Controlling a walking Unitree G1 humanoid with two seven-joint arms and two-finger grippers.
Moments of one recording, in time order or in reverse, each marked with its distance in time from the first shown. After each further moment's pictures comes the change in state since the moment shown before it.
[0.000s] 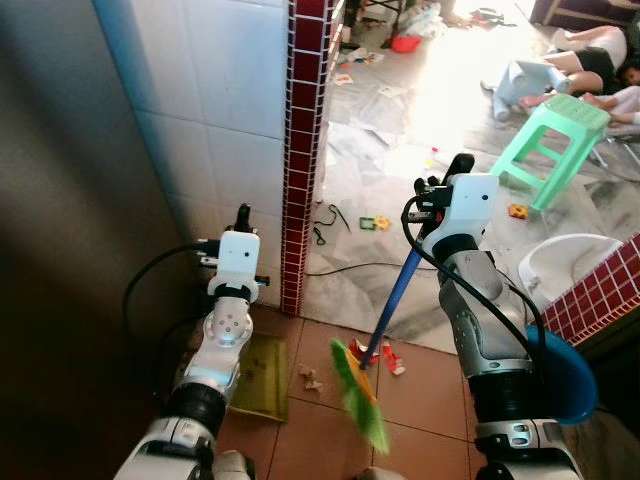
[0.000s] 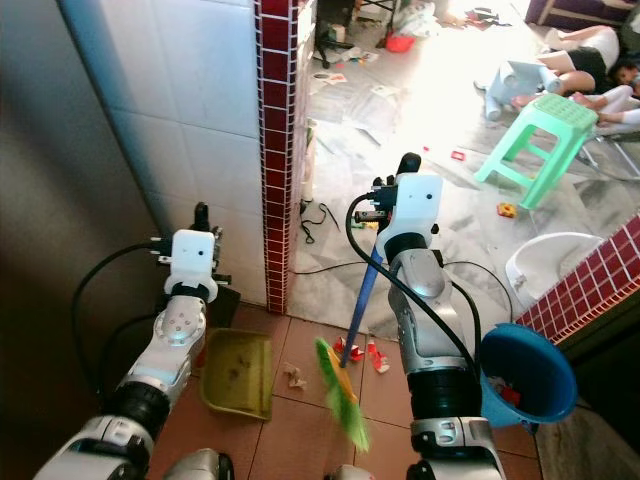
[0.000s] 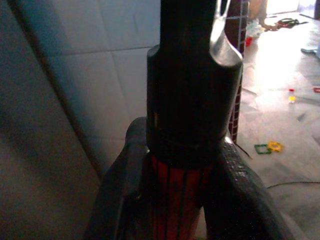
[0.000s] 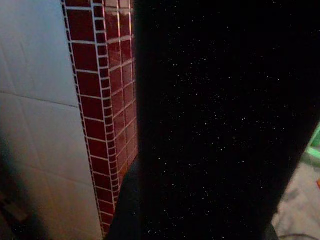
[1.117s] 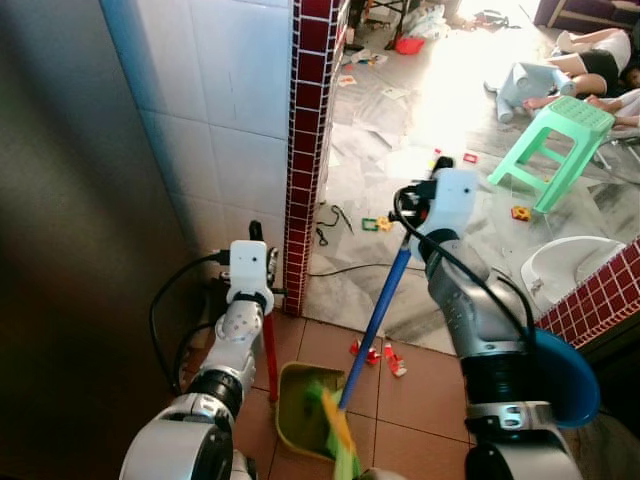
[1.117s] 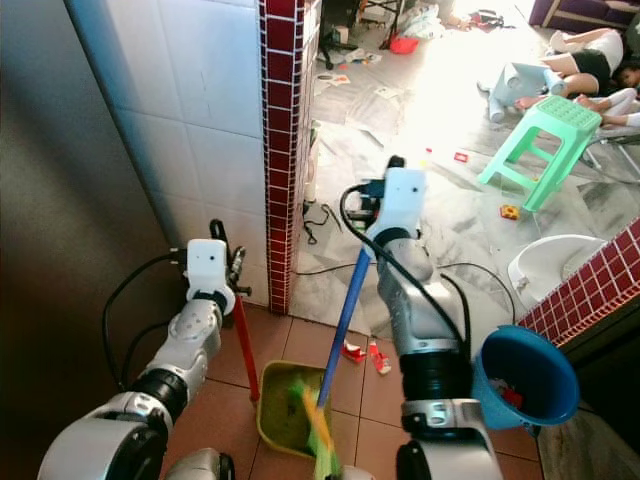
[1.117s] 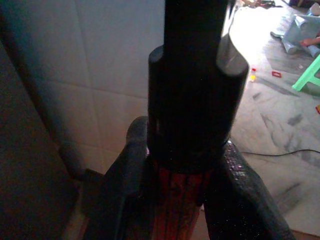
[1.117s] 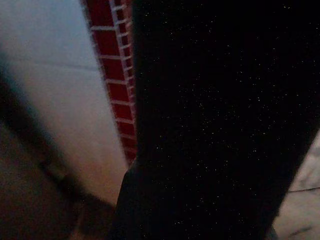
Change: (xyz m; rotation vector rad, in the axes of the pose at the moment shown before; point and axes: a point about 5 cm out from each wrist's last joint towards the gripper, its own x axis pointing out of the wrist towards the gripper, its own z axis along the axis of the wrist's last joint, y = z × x) left arm 0.003 -0.018 -0.022 -0.219 0.179 -0.089; right arm 0.010 0.014 -0.002 0.098 0.229 0.083
